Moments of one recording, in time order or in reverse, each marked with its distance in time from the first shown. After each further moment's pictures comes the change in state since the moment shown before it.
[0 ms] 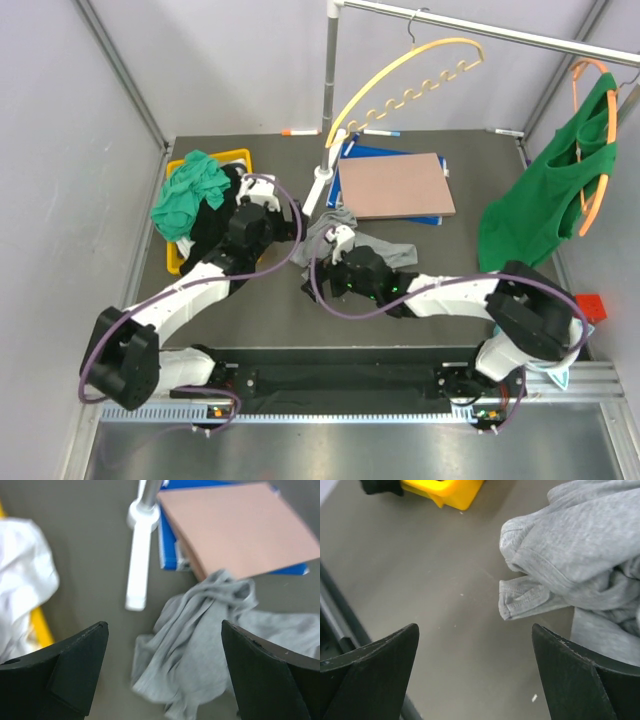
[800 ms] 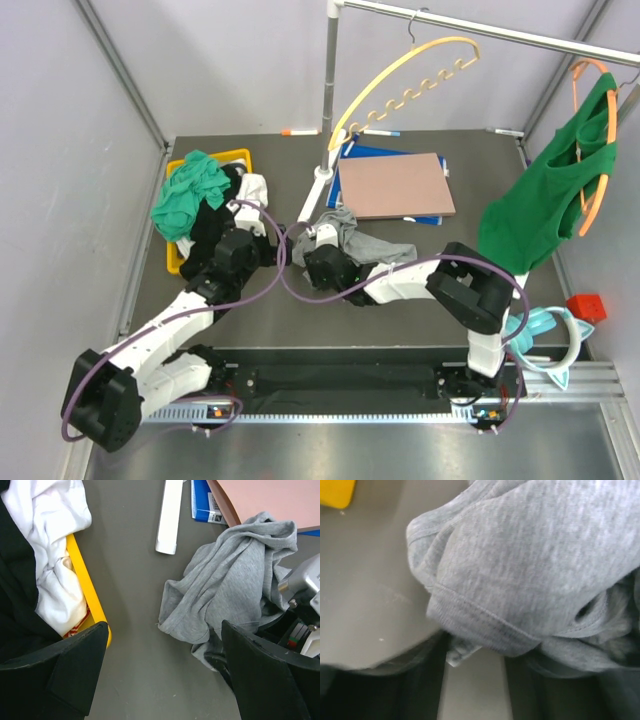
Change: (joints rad) left arm 0.002 -0.272 -0.206 -0.160 -0.072 -0.002; right arm 0.034 0.364 0.295 -0.216 0.317 0.060
